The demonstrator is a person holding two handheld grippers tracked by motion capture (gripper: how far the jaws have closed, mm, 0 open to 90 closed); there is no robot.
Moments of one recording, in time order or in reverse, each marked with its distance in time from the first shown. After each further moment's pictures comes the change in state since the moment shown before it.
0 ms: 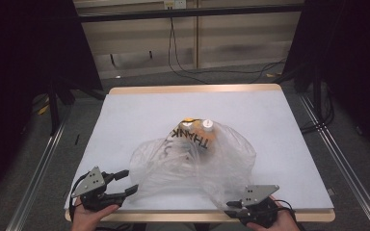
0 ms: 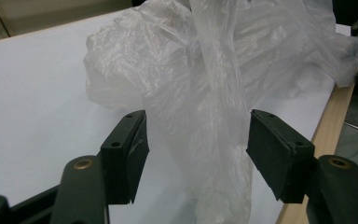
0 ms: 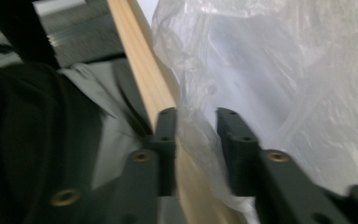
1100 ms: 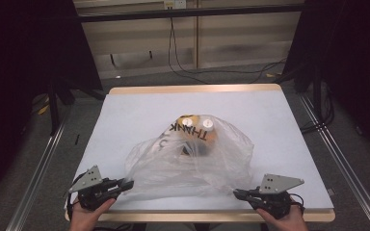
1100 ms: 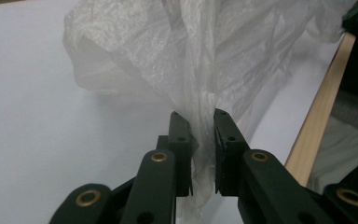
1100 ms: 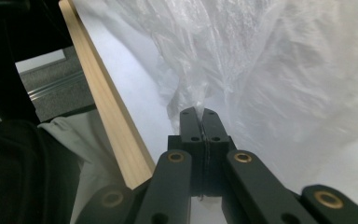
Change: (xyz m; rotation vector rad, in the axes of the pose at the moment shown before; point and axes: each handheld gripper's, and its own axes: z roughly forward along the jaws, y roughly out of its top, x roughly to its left) left arm 0.012 -0.004 -0.008 0.010 -0.059 -0.096; right arm -0.018 0.001 -0.032 -0.214 -0.088 0.078
